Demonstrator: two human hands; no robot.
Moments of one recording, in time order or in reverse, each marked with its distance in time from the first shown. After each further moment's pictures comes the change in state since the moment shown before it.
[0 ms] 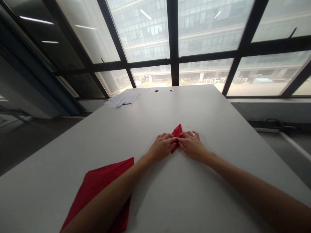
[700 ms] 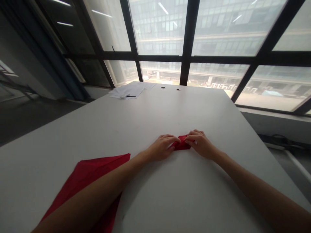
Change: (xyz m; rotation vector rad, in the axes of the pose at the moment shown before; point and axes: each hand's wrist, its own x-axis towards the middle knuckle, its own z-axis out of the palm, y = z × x) left_hand 0.002 -0.004 0.005 -0.220 -0.027 0.049; right_hand 0.019 0.054 -0.007 0.271 0.042 -0.159
